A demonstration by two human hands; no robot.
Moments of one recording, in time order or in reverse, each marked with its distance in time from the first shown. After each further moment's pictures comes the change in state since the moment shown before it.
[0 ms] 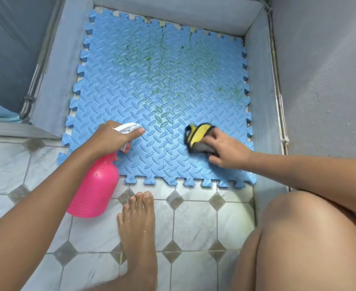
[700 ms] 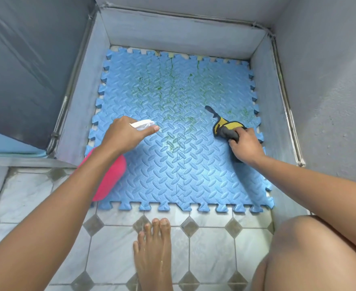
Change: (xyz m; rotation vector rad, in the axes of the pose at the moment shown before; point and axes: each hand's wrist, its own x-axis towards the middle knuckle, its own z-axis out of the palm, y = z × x) left_hand 0.040 0.053 -0.039 0.144 0.219 0.062; right_hand 0.056 0.039 -0.019 0.296 0.301 0.664
